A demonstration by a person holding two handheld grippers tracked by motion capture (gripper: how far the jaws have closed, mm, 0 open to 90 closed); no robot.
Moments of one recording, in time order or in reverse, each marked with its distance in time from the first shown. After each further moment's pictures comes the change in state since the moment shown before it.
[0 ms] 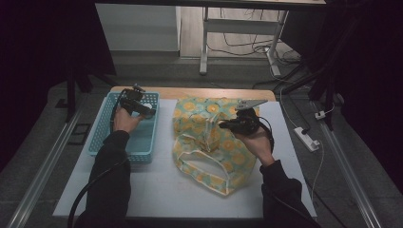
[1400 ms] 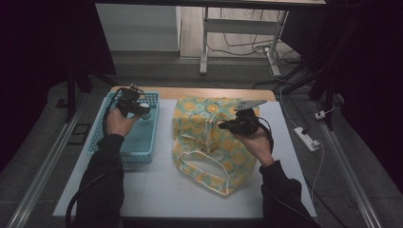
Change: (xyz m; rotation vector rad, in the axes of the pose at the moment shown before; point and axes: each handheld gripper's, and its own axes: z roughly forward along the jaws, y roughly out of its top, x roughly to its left) left arm -0.018 -0.011 -0.047 -0.041 -0.005 0.080; right arm 0.002 0.000 0.001 0.001 0.002 -0.003
